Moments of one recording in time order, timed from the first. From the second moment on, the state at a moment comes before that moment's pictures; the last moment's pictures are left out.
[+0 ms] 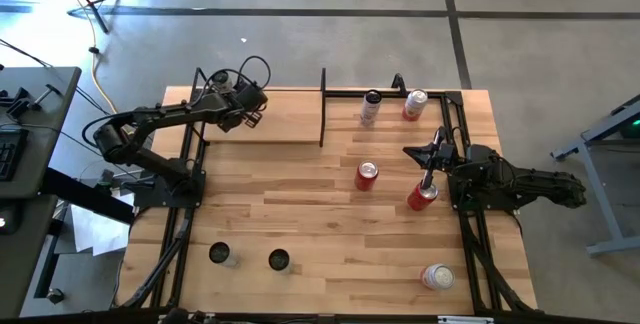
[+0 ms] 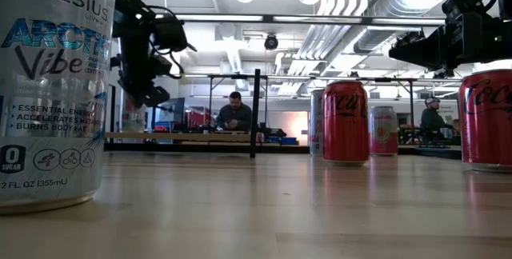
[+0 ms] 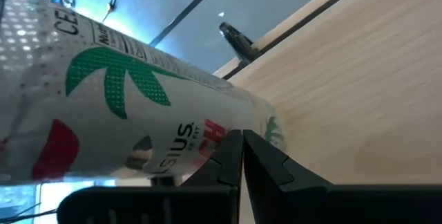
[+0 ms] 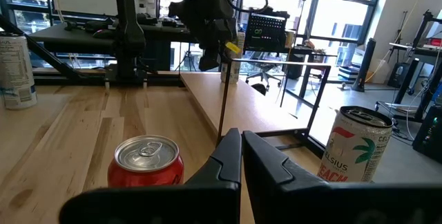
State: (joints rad) left arm 0.67 1.42 0.83 -0.58 -0.81 -0.15; right arm -0.14 0.02 0.02 0.02 0.19 -0.13
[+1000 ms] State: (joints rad) left arm 0.43 1.20 0.83 -0.68 -0.79 -0.26; right arm -0.14 0.02 0.02 0.02 0.19 -0.13
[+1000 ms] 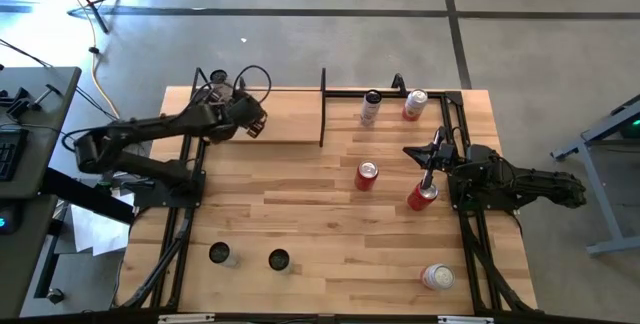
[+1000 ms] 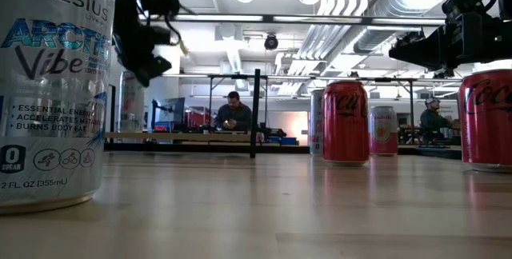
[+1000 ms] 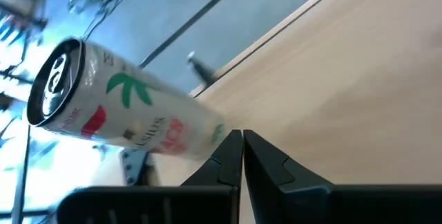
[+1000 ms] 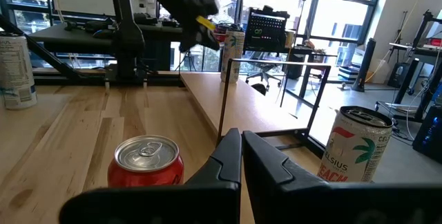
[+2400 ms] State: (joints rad) left arm -0.12 1.06 0.37 0.47 -0.18 -0.02; right arm -0.15 0.02 0.02 0.14 0.18 -0.23
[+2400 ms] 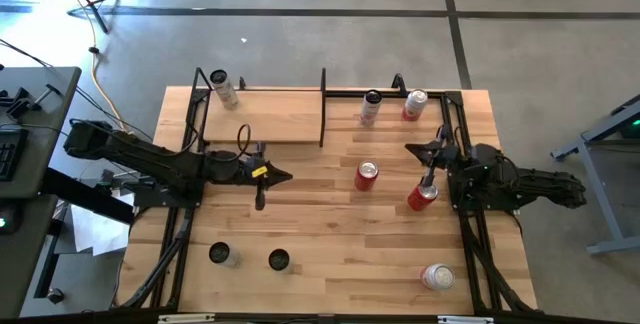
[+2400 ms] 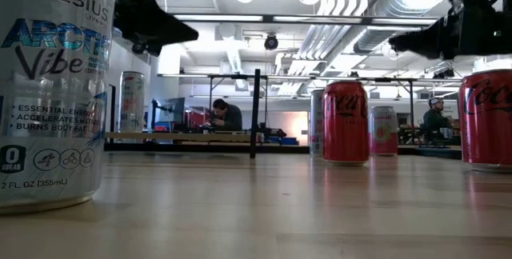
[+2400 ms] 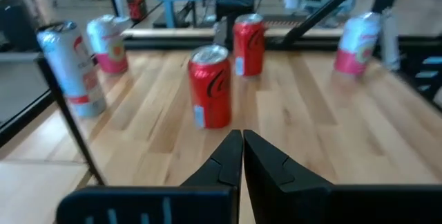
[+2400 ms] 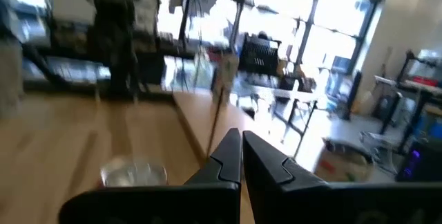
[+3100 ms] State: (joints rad) left arm -0.03 1.03 0.37 0.44 -0.10 0.01; right arm -0.13 0.60 0.47 -0.11 0.11 -0.06
